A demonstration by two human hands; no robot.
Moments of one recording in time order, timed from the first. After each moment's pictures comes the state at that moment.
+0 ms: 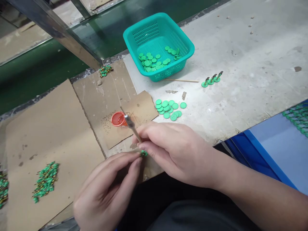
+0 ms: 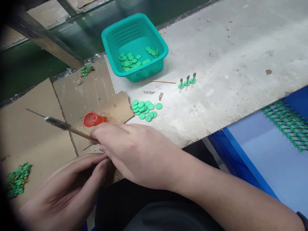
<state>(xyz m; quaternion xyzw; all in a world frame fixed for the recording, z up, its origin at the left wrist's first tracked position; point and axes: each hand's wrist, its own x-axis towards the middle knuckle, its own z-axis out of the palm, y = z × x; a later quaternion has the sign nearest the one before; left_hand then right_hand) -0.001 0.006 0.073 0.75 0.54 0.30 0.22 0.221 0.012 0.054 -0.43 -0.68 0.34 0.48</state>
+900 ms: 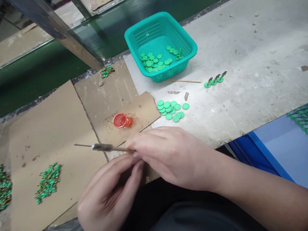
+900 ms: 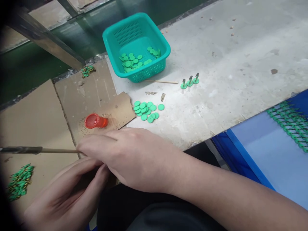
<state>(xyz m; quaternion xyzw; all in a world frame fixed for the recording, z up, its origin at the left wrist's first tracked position) -0.018 0.012 0.059 0.80 0.47 0.32 0.21 0.217 0.021 0.052 -0.37 -0.75 0.33 0.44</state>
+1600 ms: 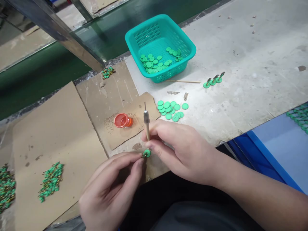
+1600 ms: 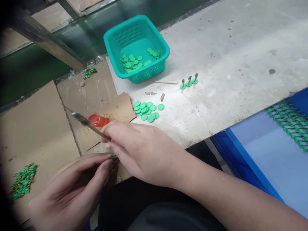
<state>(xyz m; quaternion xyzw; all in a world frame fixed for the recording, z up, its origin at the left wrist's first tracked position) -0.017 0.016 0.056 0.78 0.48 0.33 0.23 0.220 0.013 0.042 -0.41 -0.66 0.33 0.53</state>
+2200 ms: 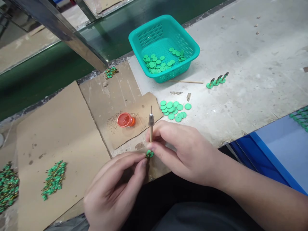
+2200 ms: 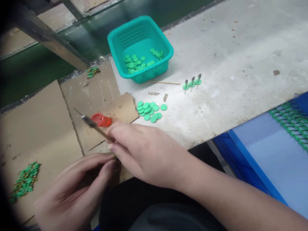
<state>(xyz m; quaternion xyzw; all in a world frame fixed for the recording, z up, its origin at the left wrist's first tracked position) -0.018 0.020 0.059 0.80 0.45 0.32 0.22 0.219 0.012 0.044 -0.43 -0.66 0.32 0.52</state>
